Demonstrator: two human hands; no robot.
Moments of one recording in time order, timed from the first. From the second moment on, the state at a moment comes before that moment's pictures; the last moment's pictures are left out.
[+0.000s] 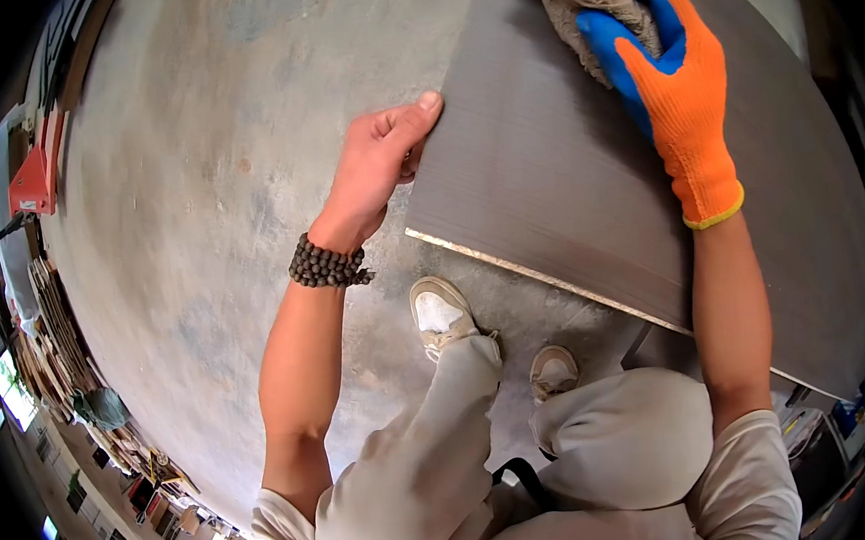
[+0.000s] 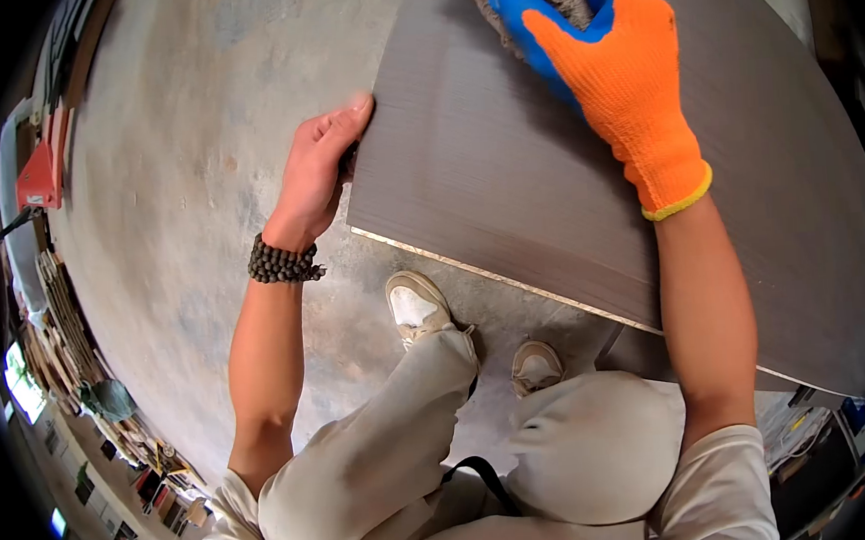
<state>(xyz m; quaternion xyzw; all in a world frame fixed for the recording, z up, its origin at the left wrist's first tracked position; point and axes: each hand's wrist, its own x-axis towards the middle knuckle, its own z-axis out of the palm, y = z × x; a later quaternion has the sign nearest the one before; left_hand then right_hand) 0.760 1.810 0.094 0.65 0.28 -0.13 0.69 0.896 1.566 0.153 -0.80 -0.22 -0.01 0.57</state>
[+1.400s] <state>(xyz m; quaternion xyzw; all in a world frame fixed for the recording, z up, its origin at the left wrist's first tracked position) 0.348 0.852 0.788 0.60 -0.34 -0.66 0.31 0.063 0.891 0.794 -0.02 0.41 -0.50 0.76</state>
